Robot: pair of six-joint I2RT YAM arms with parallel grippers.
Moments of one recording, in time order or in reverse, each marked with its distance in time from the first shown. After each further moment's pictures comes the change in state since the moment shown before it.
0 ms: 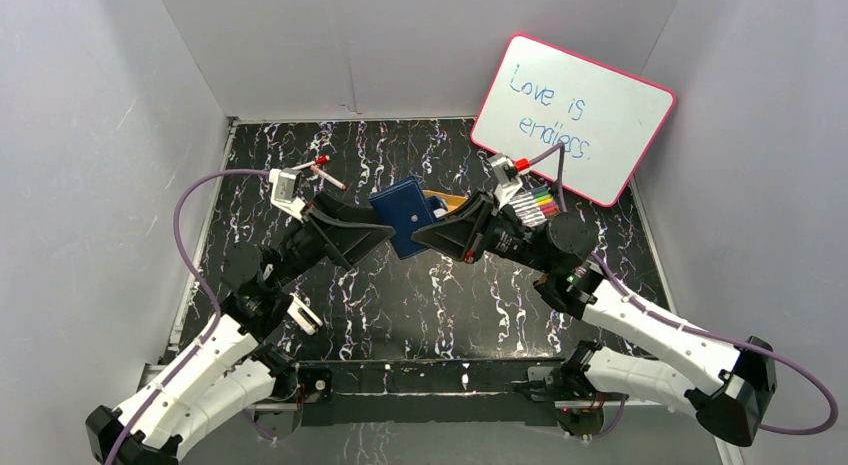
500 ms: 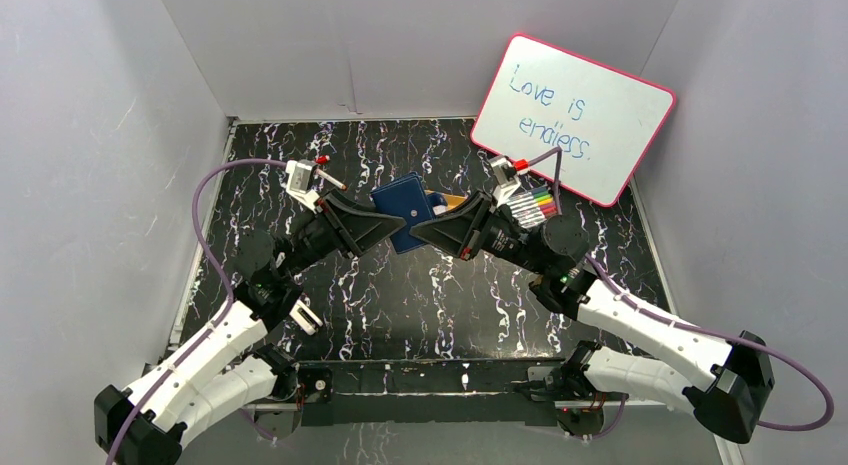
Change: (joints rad) left arm 0.000 0.109 0.018 0.095 0.055 -0.053; right arm 0.000 0.028 -0.042 0.061 0.076 0.071
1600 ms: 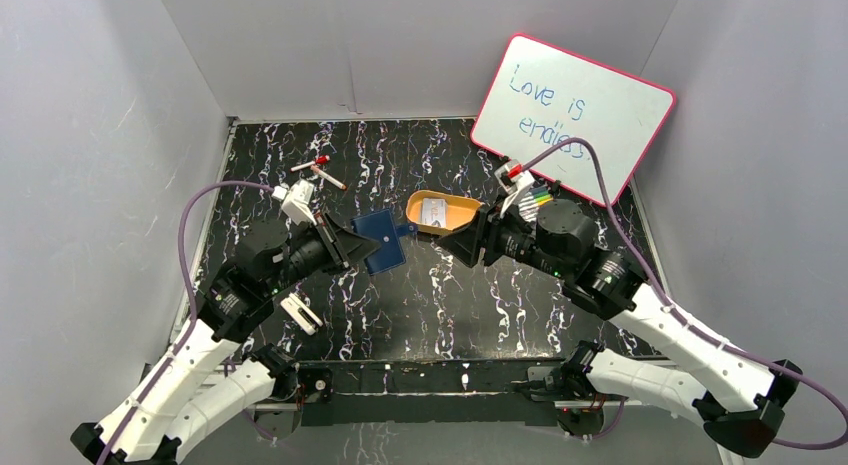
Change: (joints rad) left arm -0.001 -0.126 0.193 -1.038 -0.312 0.159; right arm 0.000 -0.111 0.245 -0.883 0.240 -0.448
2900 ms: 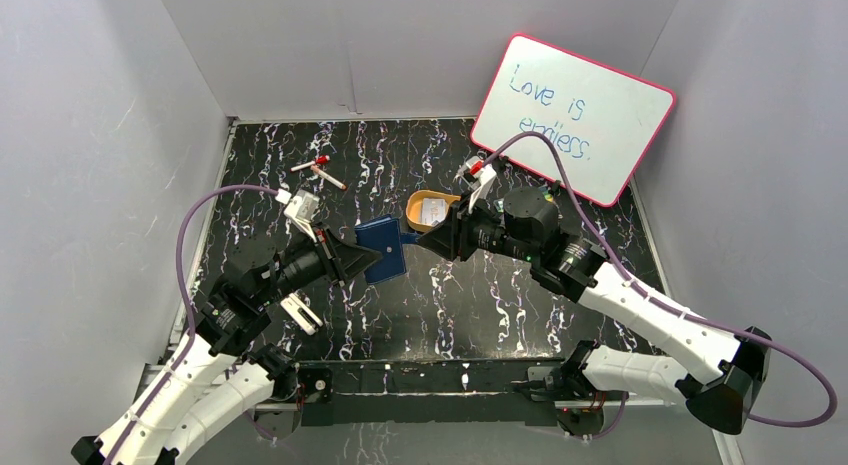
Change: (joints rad) left arm 0.000 -0.106 -0.096 0.132 0.146 0.250; right arm -0.006 0.175 -0.003 0.134 -0.139 -0.063
